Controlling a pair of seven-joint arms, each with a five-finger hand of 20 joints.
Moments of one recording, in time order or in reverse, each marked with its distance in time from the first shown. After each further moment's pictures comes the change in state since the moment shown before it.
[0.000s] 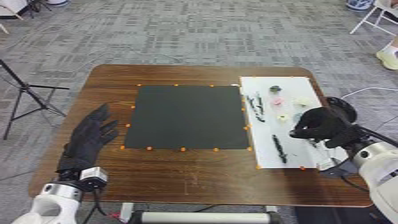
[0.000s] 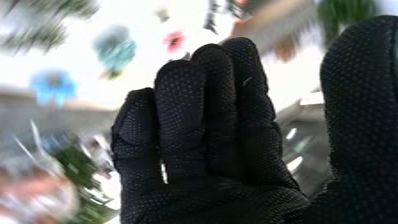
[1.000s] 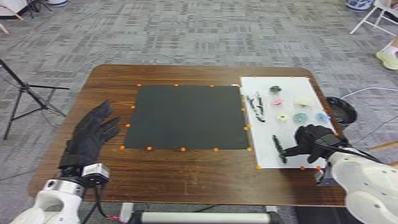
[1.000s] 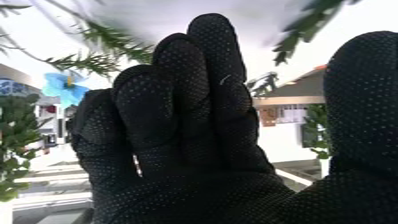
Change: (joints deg) left arm -2.1 0.5 1.0 0.7 -0.3 -0.1 0.2; right arm 12.6 6.6 -21.0 6.3 -21.0 -7.7 9.7
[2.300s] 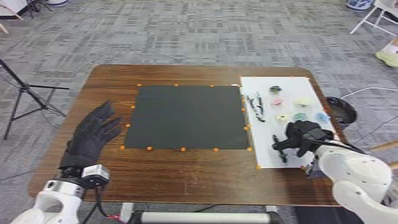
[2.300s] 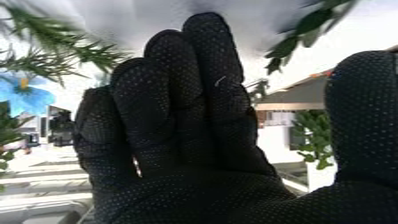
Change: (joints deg) left arm 0.2 0.2 -0.1 0.2 -0.3 -1.7 0.5; right arm 12.2 -0.4 -11.6 5.1 -1.2 -0.2 -1.1
